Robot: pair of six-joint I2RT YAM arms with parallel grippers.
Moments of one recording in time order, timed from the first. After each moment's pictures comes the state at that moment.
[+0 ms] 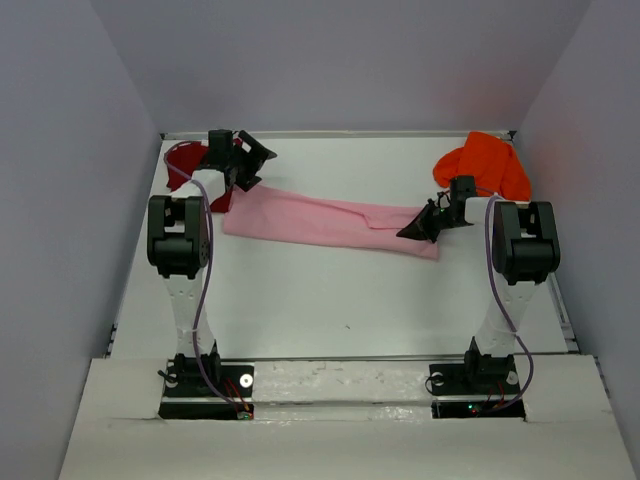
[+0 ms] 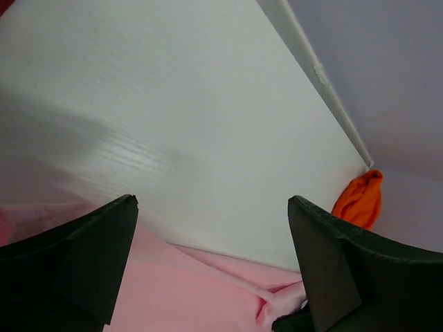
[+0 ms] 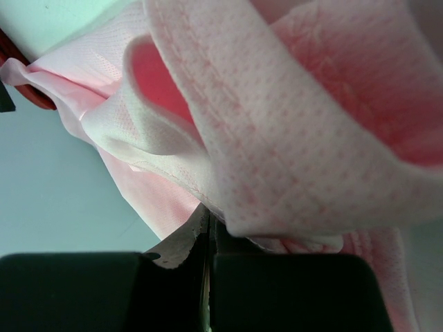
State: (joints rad) left arm -0.07 2.11 1.53 -0.03 0.26 -0.99; right arm -0.02 2.02 1.18 -0.33 -0.69 0.73
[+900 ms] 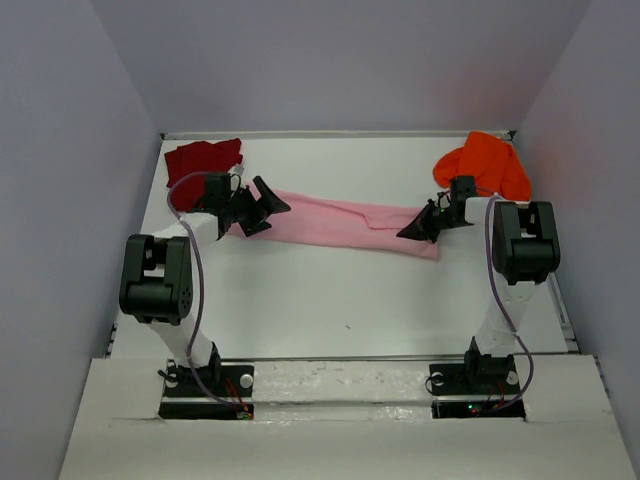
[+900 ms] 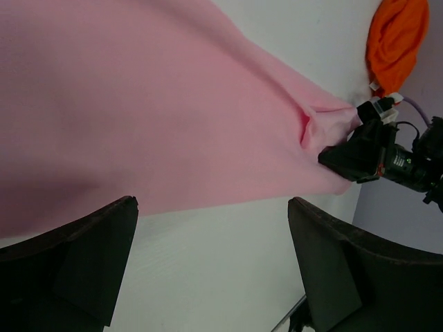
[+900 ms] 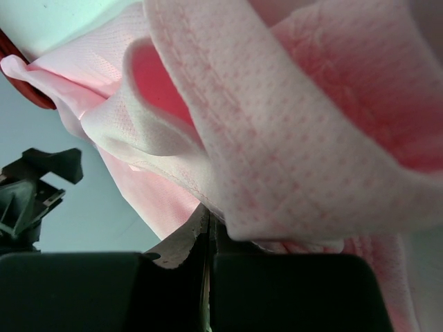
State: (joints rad) left arm -0.09 1.67 0.96 0.03 0.54 -0.73; right arm -0.02 2.02 1.18 -0.33 -0.69 0.73
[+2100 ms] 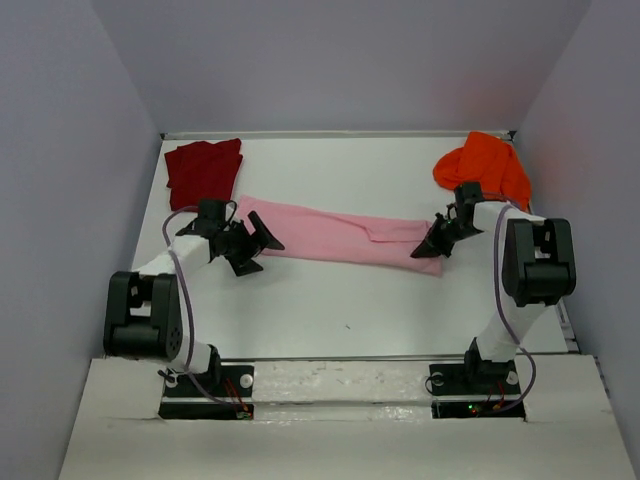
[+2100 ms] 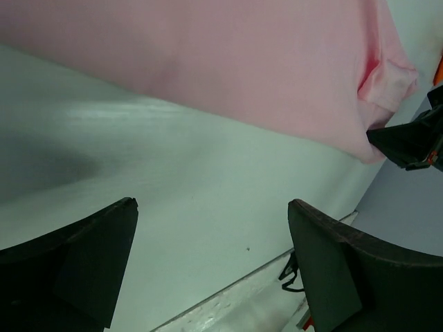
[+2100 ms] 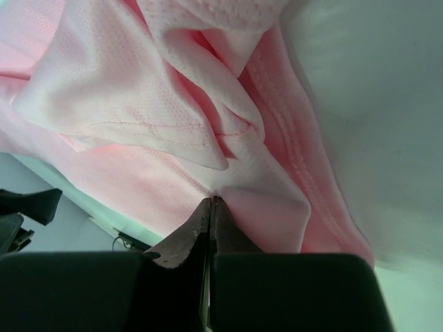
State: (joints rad) left arm -0.09 1.51 0.79 -0.30 0.52 -0.71; right arm -0.02 1.82 1.08 -0.60 -0.53 0.62
